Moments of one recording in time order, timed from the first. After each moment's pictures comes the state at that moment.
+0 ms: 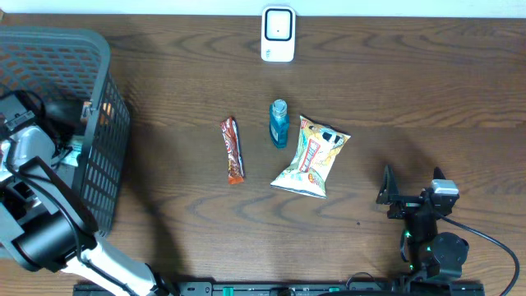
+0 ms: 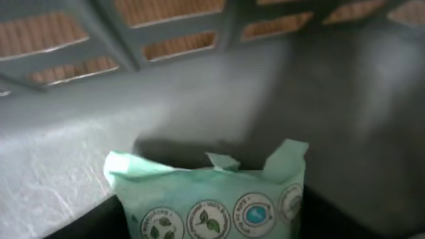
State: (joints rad) left arm 0.62 1.95 1.25 -0.42 -0.14 -0.63; right arm -0.11 0.02 0.01 -0.06 -0.10 0.12
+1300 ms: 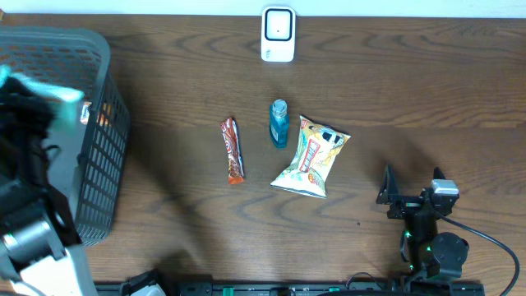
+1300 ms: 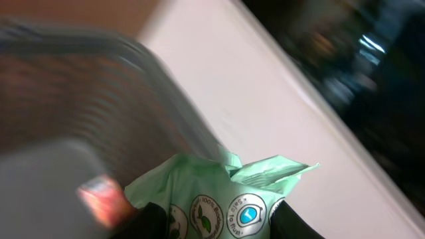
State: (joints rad) left arm 0.47 0.96 1.21 -0.49 0.11 -0.72; right arm -0.11 0.02 0.01 -0.06 -0.10 0.12
